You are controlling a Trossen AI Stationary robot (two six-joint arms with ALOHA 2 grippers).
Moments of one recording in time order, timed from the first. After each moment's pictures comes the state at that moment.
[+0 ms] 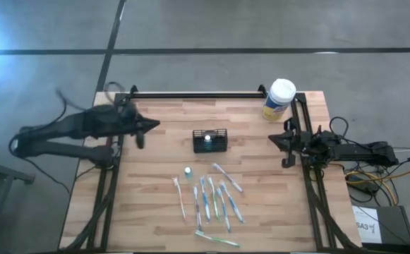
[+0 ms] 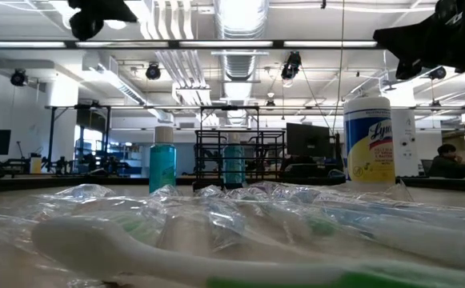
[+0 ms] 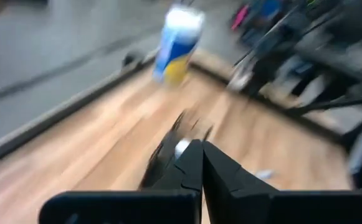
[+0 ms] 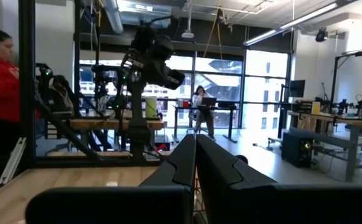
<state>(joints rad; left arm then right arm) 0.08 0.84 0.95 -0.61 -0.26 -0.43 -0.04 0.13 0.01 0.40 0.11 -0.06</state>
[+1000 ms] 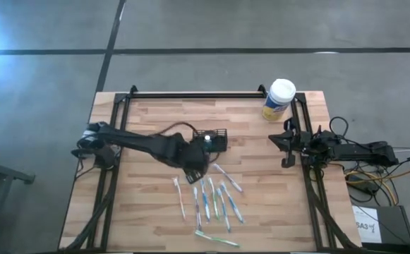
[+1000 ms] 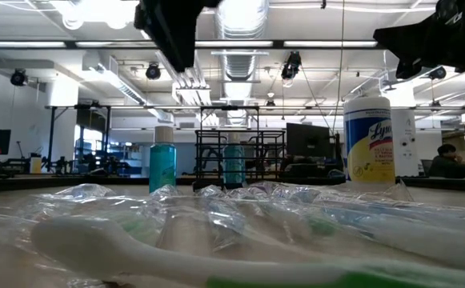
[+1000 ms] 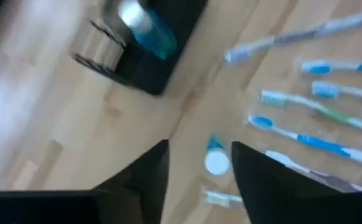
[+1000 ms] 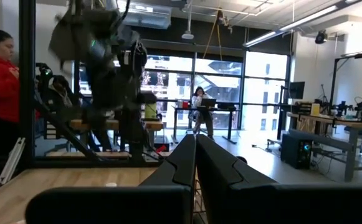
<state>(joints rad) -0.21 1.80 1.75 -1.30 -0.33 -0.71 -0.04 0.13 0.01 0.40 0.11 -0.06</state>
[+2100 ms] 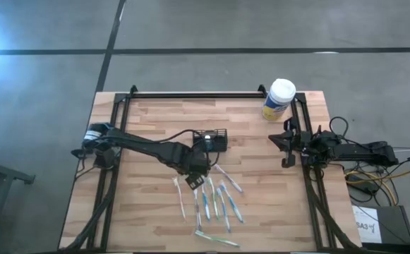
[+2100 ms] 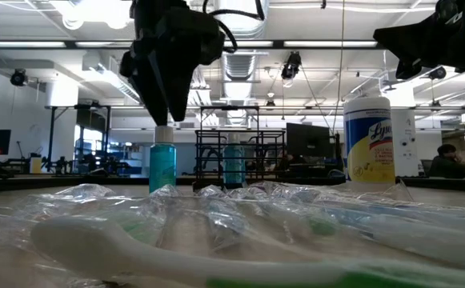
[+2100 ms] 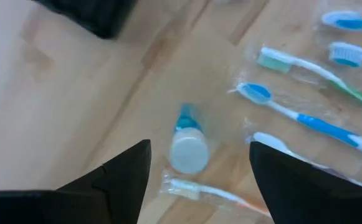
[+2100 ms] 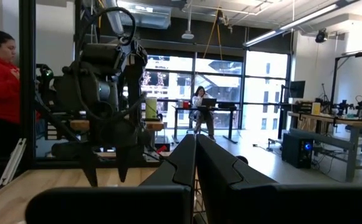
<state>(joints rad) -0.19 1.81 1.51 -1.08 -0.12 -0.81 -0.04 0.13 0.01 0.40 0.11 -0.06</state>
